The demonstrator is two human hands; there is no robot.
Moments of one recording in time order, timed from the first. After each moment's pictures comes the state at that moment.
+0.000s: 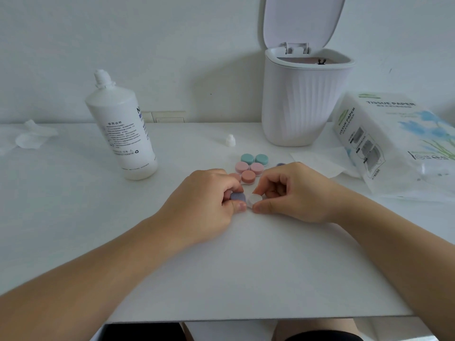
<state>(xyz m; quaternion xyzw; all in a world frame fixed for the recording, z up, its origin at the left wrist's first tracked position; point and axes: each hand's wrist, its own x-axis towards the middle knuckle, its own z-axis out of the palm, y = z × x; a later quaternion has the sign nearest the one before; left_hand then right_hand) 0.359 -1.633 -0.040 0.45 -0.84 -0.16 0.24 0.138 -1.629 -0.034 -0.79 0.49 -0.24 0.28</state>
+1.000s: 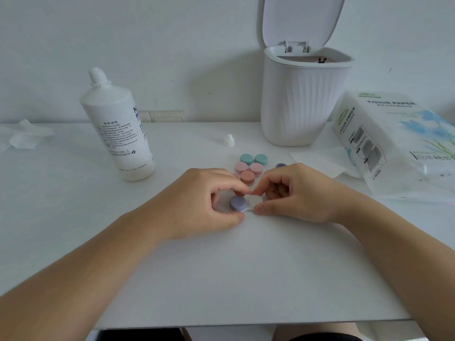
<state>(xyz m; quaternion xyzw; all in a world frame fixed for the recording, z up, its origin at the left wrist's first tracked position) 0.373 -1.638 -0.032 0.37 -0.86 -0.25 0.24 0.135 -1.627 -0.030 -0.79 0.50 -0.22 0.29</state>
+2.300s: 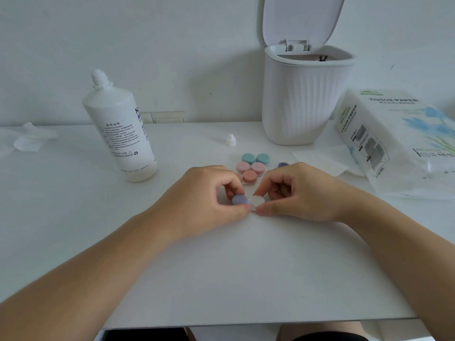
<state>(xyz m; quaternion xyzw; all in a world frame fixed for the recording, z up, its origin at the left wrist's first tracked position) 0.367 -1.637 -0.034 0.42 -0.83 -0.25 0.27 0.136 -1.626 -0.027 -0.78 0.50 -0.21 0.29</state>
